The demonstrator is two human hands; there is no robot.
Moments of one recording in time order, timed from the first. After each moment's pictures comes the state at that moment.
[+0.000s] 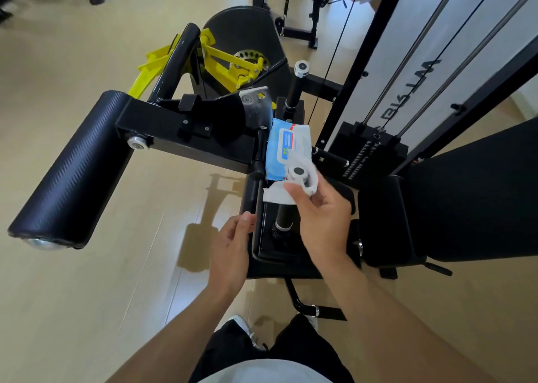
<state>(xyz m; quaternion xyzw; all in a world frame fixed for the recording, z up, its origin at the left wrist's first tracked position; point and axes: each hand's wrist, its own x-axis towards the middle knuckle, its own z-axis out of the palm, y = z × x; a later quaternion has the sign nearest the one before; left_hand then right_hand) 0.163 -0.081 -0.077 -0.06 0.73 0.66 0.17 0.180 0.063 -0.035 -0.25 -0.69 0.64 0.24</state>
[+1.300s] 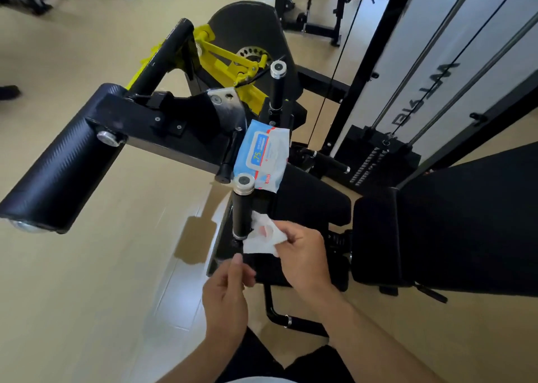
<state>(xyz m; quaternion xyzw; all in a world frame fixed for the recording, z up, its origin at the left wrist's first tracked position) 0.248 0.002 -0.077 -0.16 0.74 0.65 0.05 0.224 0.136 -0.068 -0.20 -0.76 0.62 0.01</state>
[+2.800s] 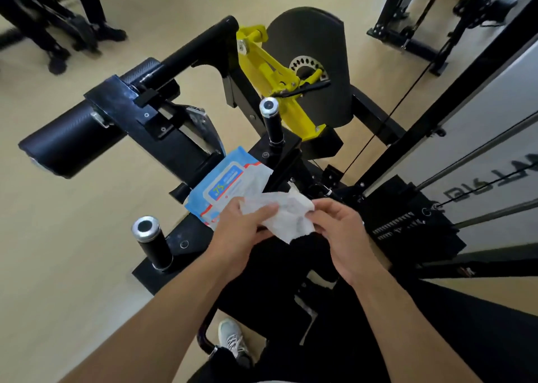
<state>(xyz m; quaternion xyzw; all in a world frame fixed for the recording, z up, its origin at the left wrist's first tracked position) 0.081 0.187 -0.023 -0.31 0.53 0.78 0.12 0.061 0.361 -0.039 -0.12 -0.67 0.71 -0.18</state>
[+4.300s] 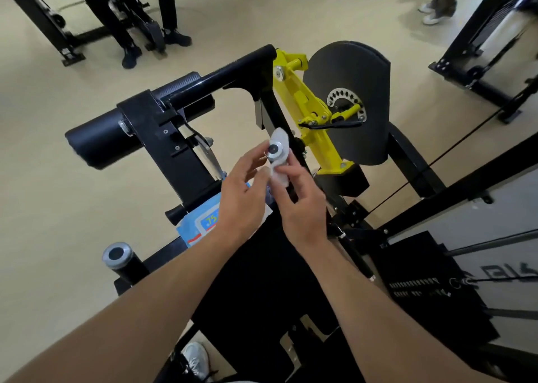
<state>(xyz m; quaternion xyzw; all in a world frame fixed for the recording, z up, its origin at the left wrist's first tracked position) -0.023 0.200 -0.007 -0.18 0.75 0.61 -0.17 -0.062 0.305 -0.048 0.16 -0.72 0.67 -0.04</state>
